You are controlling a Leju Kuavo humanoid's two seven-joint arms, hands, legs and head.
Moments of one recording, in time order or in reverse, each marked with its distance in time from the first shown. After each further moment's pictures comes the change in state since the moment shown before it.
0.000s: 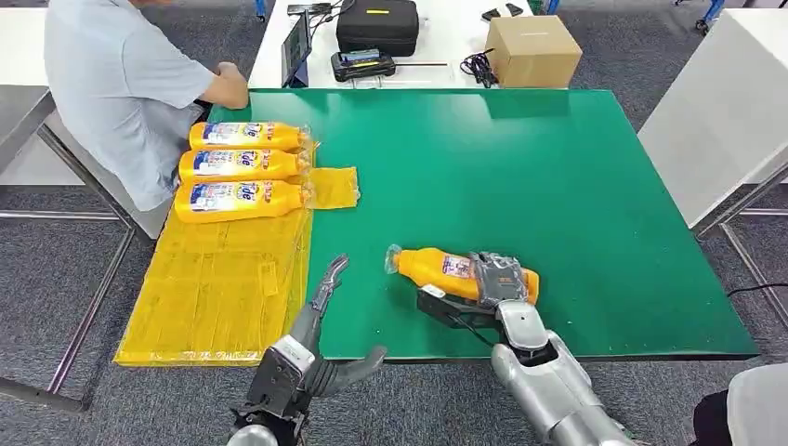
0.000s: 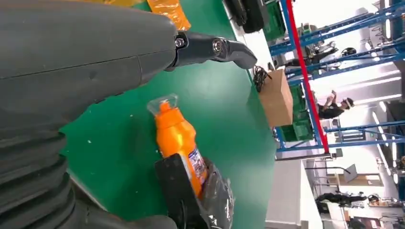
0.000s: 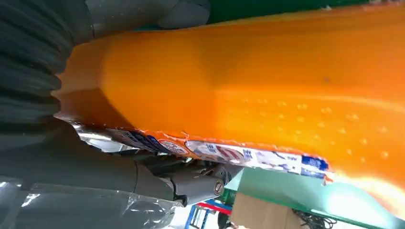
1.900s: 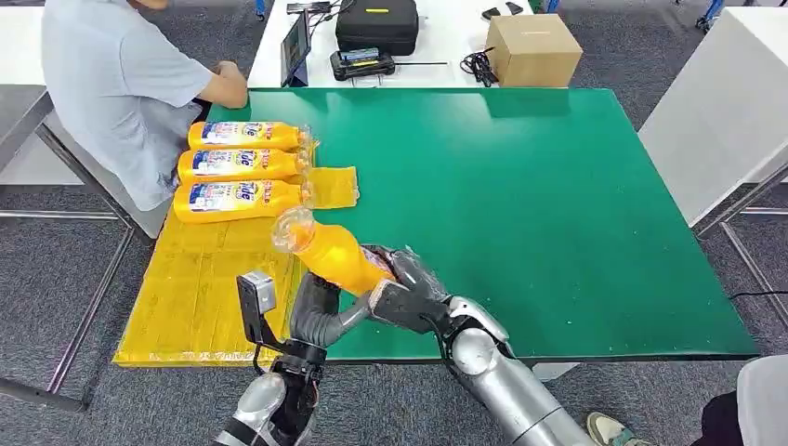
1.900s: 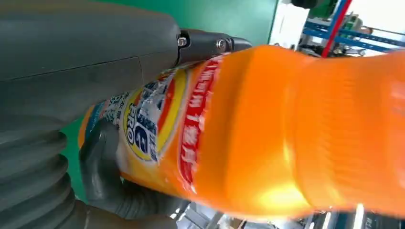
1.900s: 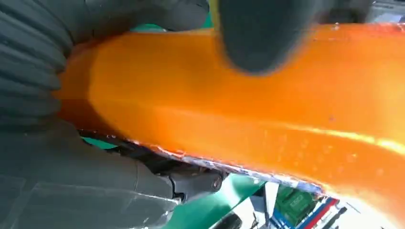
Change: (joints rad) left arm -0.230 -0.042 0.015 0.319 0.623 -0.077 -0.055; right arm 0.002 0.131 0.108 -0.185 -0.788 0.142 -0.572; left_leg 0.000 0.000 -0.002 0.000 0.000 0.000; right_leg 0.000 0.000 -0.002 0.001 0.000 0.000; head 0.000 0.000
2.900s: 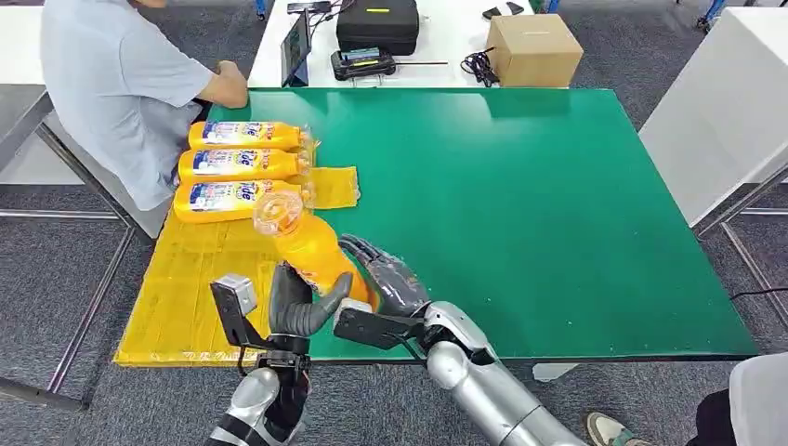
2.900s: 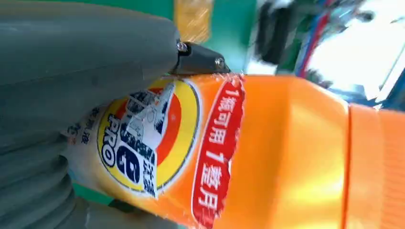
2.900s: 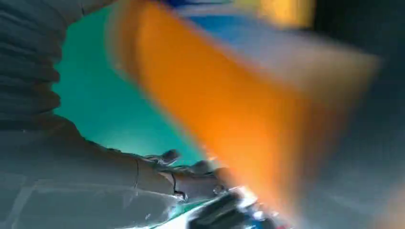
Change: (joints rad) left arm 0.001 0.001 0.055 -0.029 -0.090 0.175 -0.126; right arm -0.014 0.020 0.102 0.073 0.167 -0.215 0.085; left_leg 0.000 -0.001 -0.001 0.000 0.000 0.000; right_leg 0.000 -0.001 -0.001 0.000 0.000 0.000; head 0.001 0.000
